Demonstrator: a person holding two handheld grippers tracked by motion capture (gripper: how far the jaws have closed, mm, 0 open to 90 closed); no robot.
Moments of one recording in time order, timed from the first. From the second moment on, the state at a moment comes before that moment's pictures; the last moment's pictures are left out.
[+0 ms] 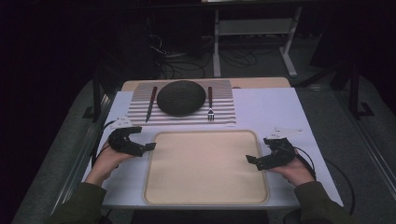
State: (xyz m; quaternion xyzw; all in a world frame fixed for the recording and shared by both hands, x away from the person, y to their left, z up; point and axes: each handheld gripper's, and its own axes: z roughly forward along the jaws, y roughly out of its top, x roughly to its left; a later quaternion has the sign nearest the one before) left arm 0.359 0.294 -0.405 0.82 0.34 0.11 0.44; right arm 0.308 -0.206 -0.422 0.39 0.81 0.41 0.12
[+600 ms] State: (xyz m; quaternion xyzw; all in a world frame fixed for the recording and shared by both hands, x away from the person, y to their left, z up) left arm 0.376 0.296 -0.402 0.82 0.35 0.12 0.44; right arm 0.308 -0.205 -0.422 0.39 0.82 0.41 0.12
